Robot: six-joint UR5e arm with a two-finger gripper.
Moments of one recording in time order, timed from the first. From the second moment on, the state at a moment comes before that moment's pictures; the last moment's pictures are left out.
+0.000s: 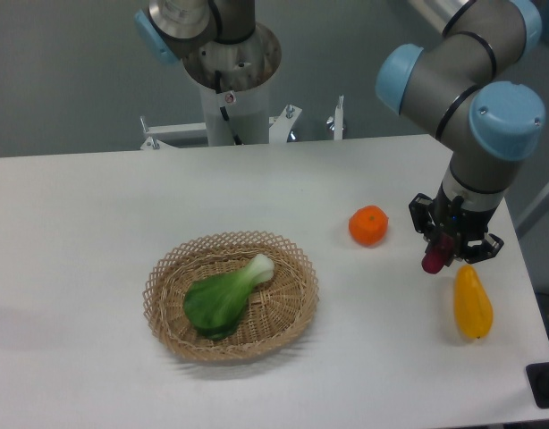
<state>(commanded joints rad) 2.66 -2.03 -1.31 -1.27 1.54 1.41</state>
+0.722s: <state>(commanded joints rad) 2.53 -2.05 -1.33 -1.26 1.55 1.14</state>
